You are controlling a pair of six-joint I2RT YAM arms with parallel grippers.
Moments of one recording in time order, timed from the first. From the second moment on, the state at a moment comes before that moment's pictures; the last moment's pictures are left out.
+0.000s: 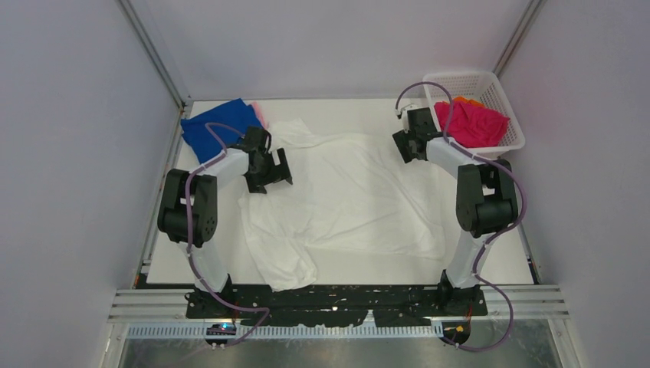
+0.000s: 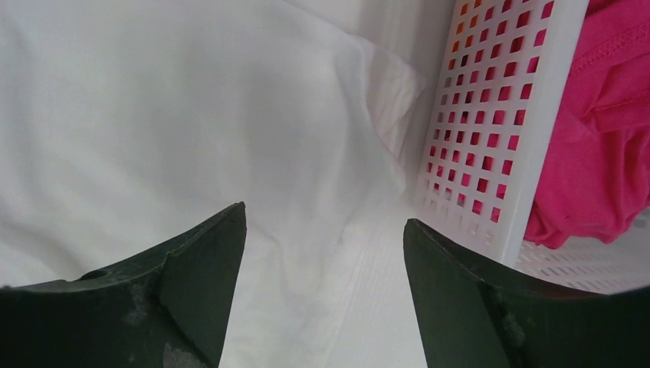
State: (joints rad) left arm -0.23 1.83 1.20 -0.51 0.12 -0.52; right arm 0.16 1.87 1.29 -0.26 0.29 -0.29
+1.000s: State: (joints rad) left arm -0.21 1.83 1.20 -0.51 0.12 -0.52; right arm 0.17 2.17 1.49 -0.23 0.56 -0.65
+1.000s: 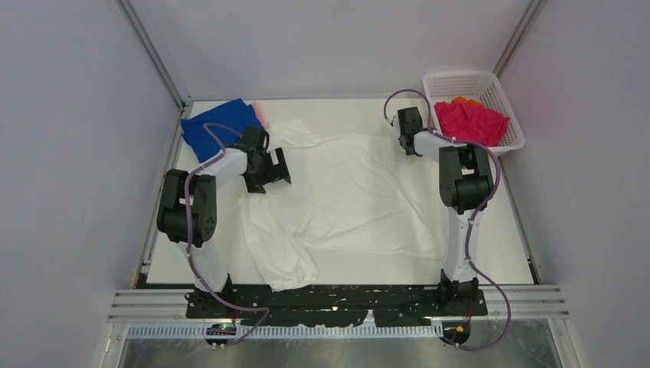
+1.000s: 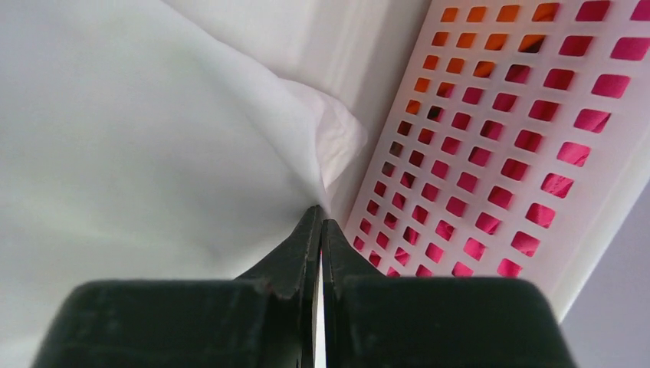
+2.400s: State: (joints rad) left arm -0.20 1.83 1.20 -0.51 0.13 -0.51; right arm 0.17 2.07 1.47 -0.25 0.39 -0.81
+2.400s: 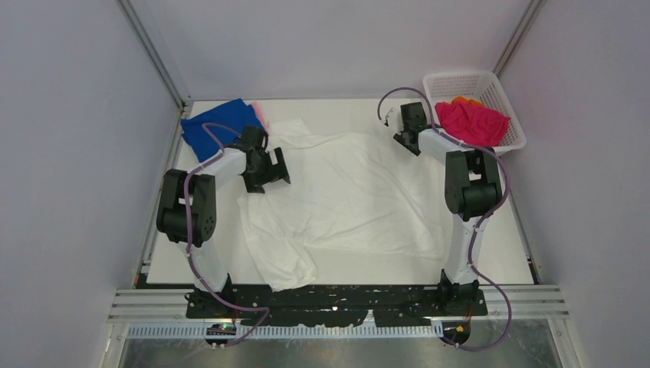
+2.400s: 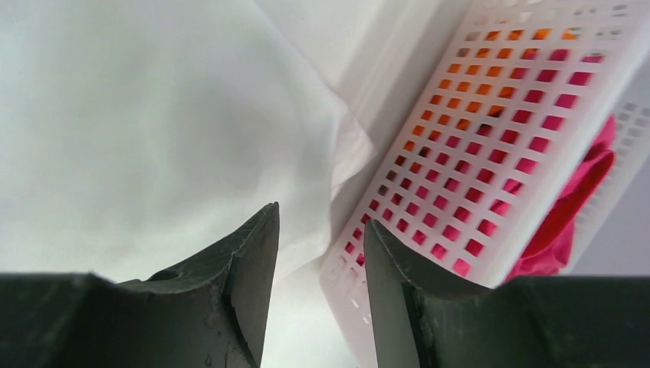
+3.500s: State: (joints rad) left arm -0.20 1.84 1.21 -0.52 0.12 -0.50; right arm 0.13 2.16 1.52 -0.35 0.45 -0.82
